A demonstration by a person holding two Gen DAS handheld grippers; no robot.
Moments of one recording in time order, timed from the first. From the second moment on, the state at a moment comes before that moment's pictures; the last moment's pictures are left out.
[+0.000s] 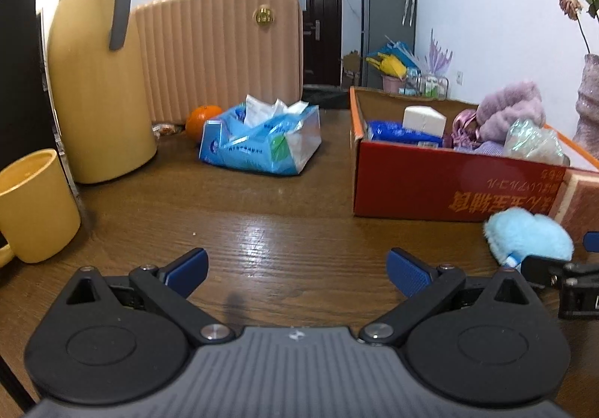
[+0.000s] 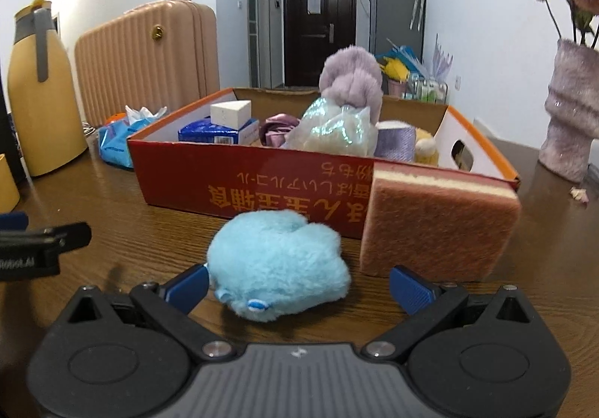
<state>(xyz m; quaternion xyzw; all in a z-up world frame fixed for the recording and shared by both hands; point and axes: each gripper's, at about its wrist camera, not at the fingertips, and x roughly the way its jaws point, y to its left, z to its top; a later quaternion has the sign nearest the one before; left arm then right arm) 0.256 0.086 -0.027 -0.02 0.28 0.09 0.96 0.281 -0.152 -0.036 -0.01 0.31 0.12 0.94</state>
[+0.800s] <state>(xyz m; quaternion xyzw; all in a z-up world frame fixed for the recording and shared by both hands) 0.282 0.099 -0.040 -0.02 0.34 0.07 0.94 0.322 -0.125 -0.047 -0.02 0.35 0.11 0.93</state>
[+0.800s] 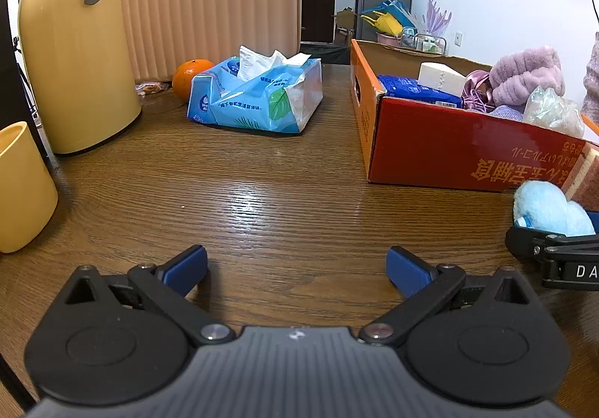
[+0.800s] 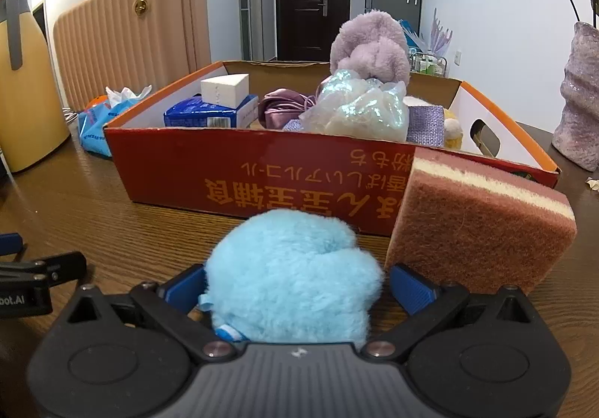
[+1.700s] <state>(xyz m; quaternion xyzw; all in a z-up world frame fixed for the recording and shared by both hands) 0.275 0.102 -0.034 -0.04 0.32 0.09 0.94 0.282 -0.161 -0.020 0.03 0.25 0.14 0.96</state>
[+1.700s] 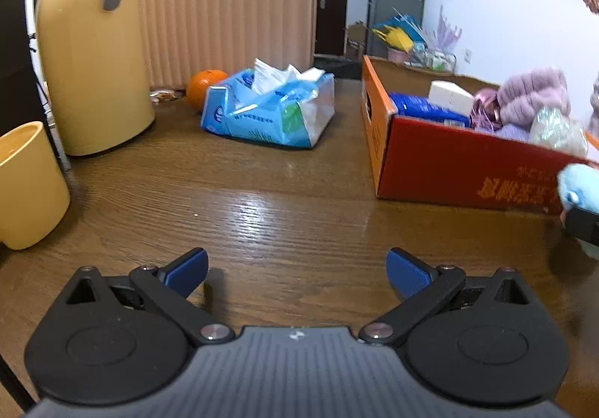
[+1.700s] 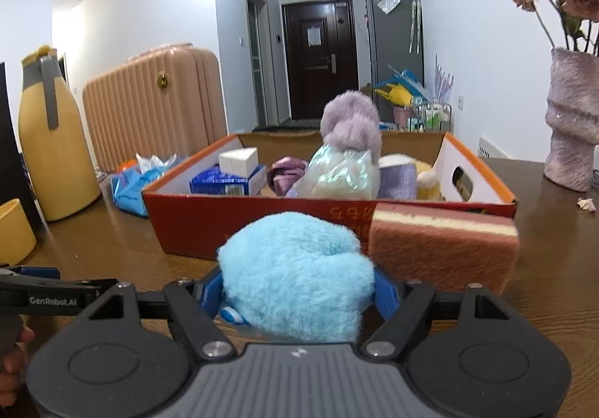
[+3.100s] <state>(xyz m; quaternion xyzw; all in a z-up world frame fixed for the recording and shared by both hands) 0.291 -0.109 -0.021 -0.05 0.25 -0.02 0.97 0.253 -0.335 0.006 0.05 0.16 0.04 0.99</state>
